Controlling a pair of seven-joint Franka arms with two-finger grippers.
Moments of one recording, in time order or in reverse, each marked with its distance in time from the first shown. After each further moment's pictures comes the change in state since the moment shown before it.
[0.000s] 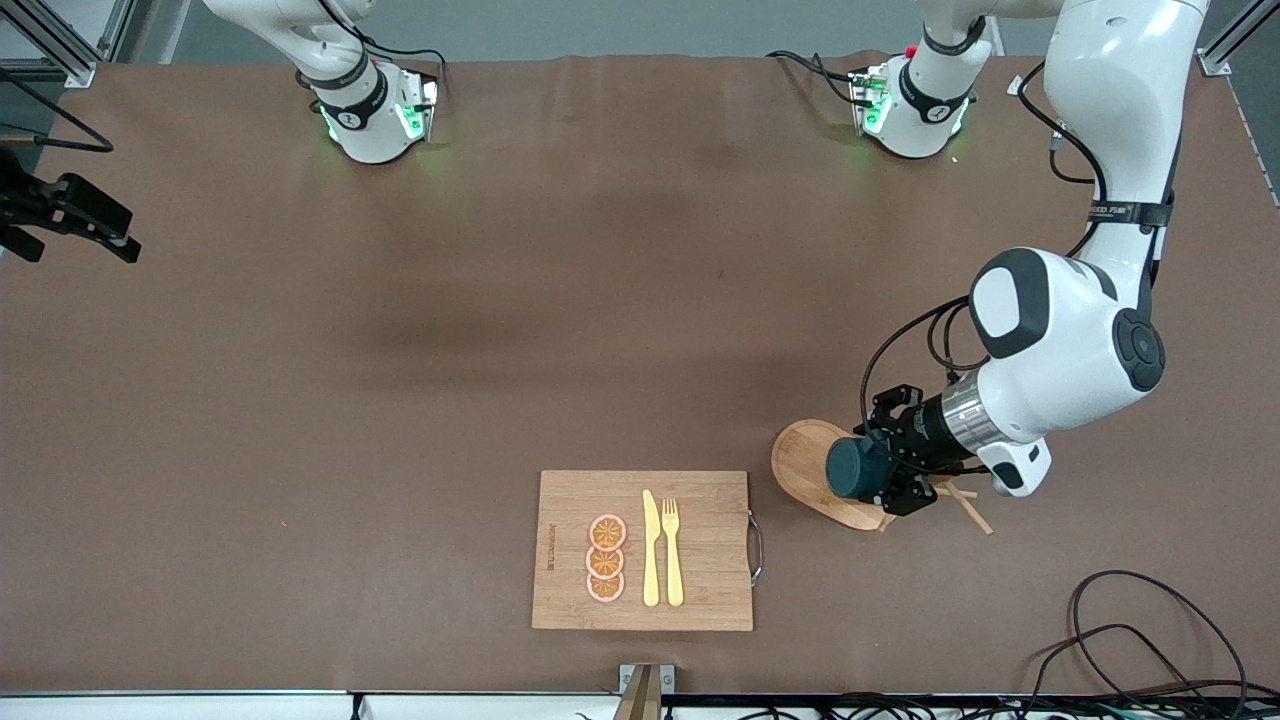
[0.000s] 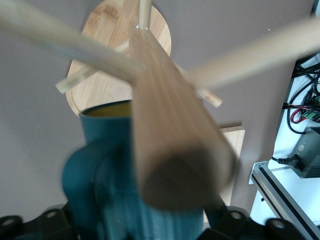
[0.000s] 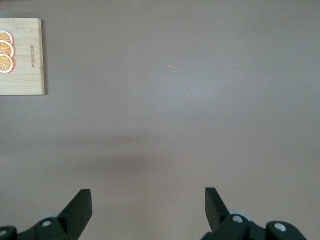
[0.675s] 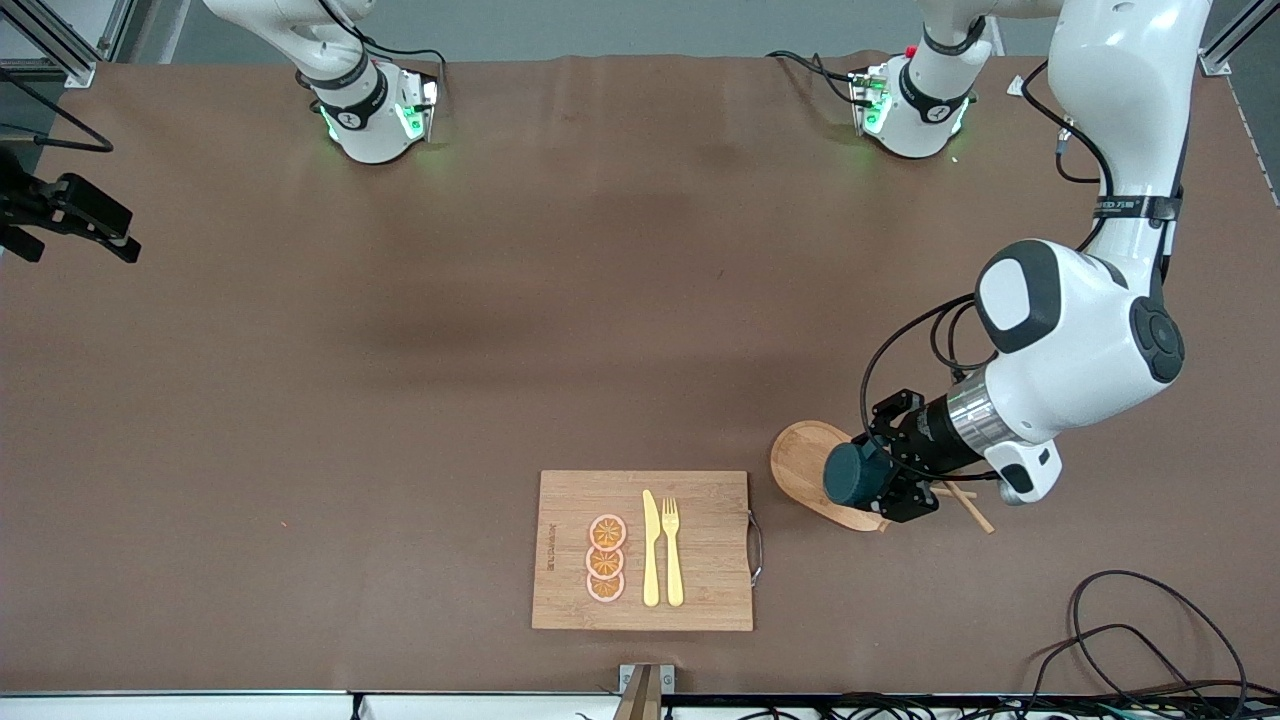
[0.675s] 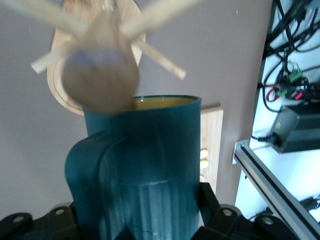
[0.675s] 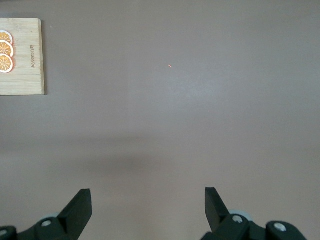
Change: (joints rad) left arm 0.002 0.001 -0.032 0.070 0.000 -0.006 0.019; right arm 0.000 0.000 0.000 0.000 0.000 0.000 0.000
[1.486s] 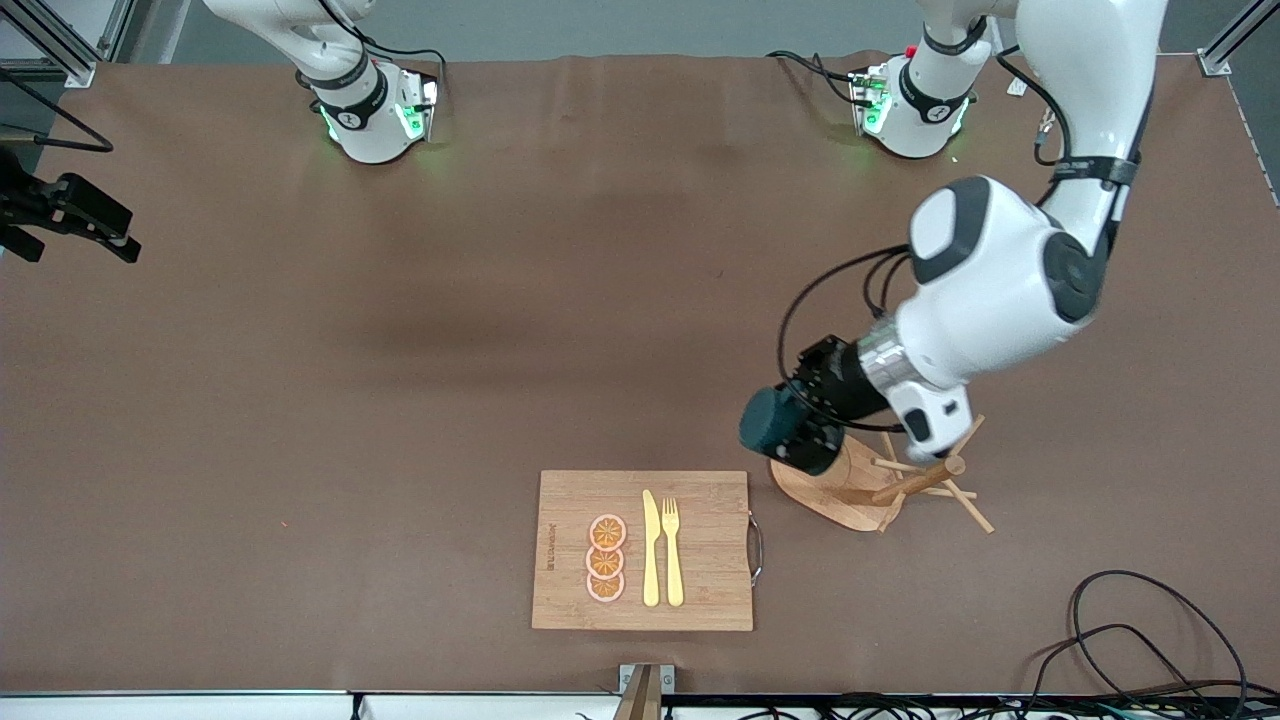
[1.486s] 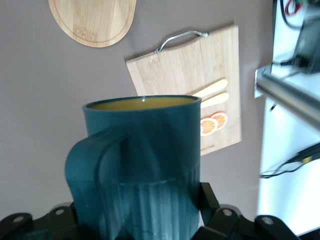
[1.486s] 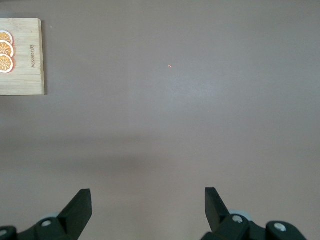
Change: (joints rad) left arm -0.074 -0.054 -0.150 0.023 0.158 -0.065 -0.091; right arm 0.000 0.000 0.000 0.000 0.000 0.000 0.000
